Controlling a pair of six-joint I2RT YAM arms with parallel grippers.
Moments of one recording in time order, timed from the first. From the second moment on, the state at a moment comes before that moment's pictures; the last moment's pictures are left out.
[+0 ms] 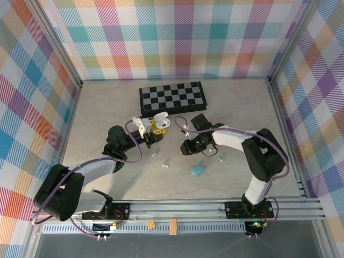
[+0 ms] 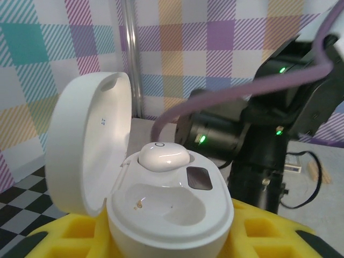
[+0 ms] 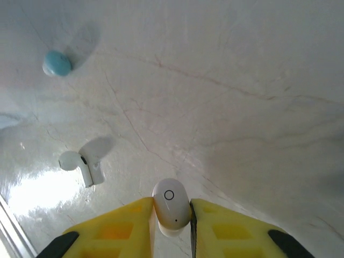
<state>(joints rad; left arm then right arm) -0.43 1.30 0.46 0.93 0.65 0.02 0.60 1.71 0.98 -0.41 -0.49 0.22</state>
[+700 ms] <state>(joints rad) -0.53 1.51 0.49 1.02 0.35 0.10 0.62 1.38 1.18 -0.48 -0.34 0.29</state>
